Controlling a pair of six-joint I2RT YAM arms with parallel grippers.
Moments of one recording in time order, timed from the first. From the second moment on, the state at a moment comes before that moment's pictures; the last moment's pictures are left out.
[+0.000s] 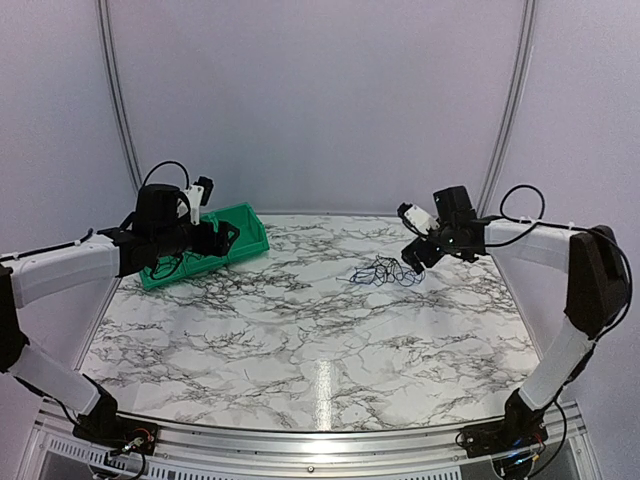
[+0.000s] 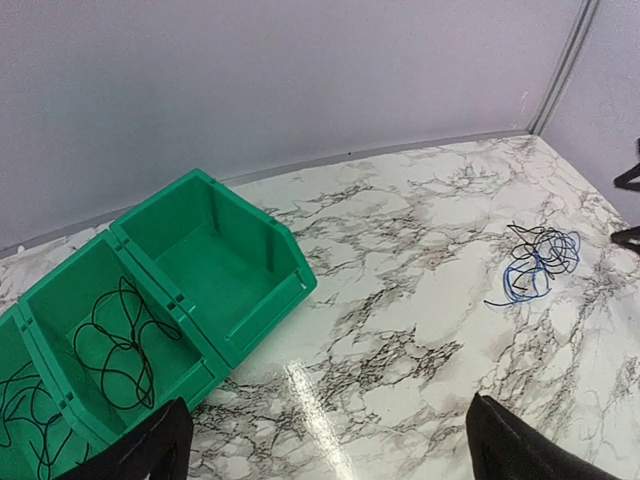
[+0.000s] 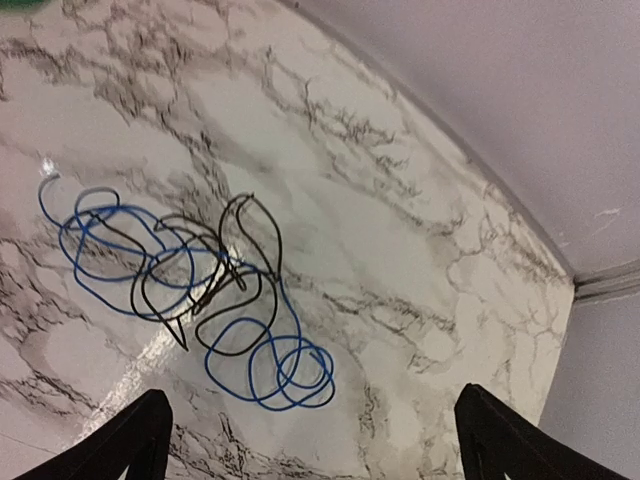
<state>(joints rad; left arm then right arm) -0.44 1.41 0.97 -0.01 0.04 -0.11 0.34 1.62 1.17 -0.24 0.03 -0.43</state>
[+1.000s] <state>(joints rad) -0.50 1.24 0.80 0.23 -0.20 -0.21 0.33 1.57 1.26 -0.16 -0.06 -0.54</state>
